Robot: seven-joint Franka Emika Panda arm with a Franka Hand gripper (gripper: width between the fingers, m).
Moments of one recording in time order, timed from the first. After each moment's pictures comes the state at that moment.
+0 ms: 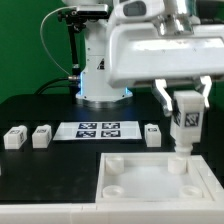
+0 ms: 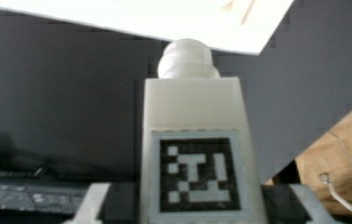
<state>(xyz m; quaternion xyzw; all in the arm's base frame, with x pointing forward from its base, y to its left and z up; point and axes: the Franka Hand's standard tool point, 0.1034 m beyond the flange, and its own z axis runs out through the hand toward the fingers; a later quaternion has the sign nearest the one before) 0.642 0.104 0.143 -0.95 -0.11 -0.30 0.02</state>
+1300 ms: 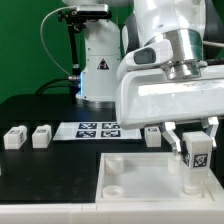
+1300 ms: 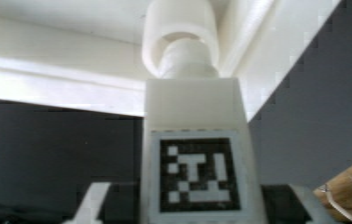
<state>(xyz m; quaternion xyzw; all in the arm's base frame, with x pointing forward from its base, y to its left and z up) 0.631 0.115 0.086 -0.95 -0.10 -0.29 0.03</state>
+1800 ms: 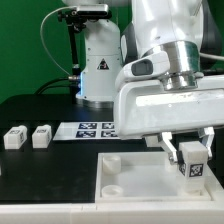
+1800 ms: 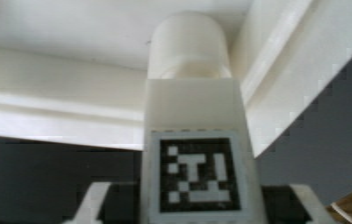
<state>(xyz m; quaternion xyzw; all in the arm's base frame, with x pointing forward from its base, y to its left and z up) 0.629 0.112 0.072 -0.95 -0.10 -0.30 0.03</state>
